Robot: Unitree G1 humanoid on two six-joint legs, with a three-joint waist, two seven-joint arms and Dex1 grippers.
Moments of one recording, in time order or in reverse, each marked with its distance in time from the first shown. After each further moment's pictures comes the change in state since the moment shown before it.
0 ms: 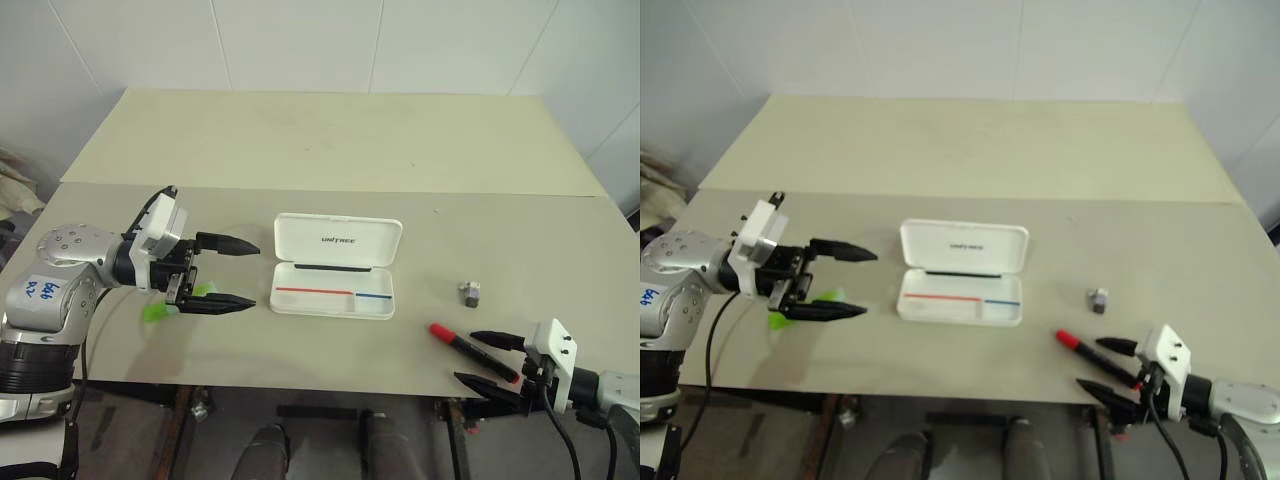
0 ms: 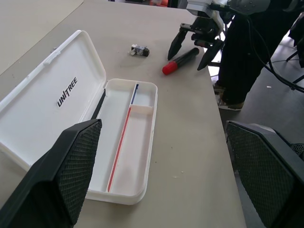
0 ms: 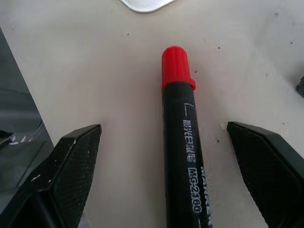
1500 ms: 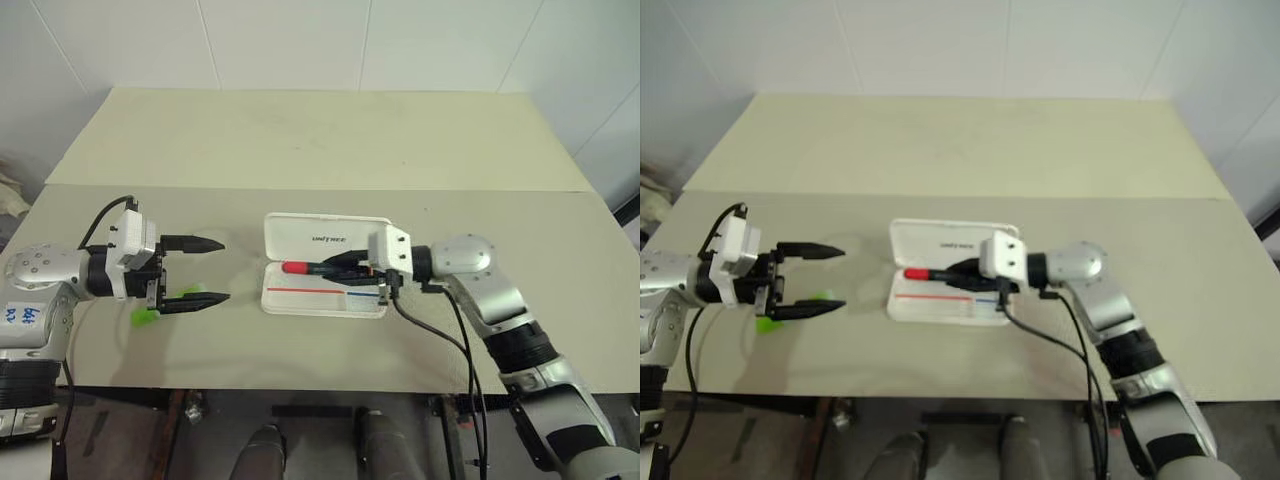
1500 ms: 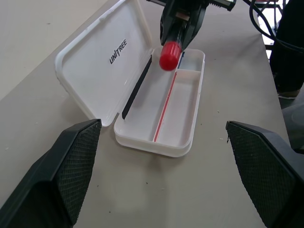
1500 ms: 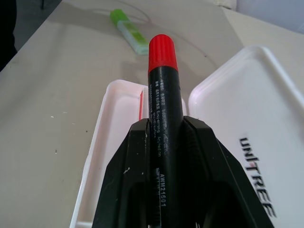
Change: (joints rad) left arm 0.136 0.017 0.102 0.111 0.094 -0.231 0.065; right arm -0.967 0.340 0.560 0.298 -0.288 -0.149 0.067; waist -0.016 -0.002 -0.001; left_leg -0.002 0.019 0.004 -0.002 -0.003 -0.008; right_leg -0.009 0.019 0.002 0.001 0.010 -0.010
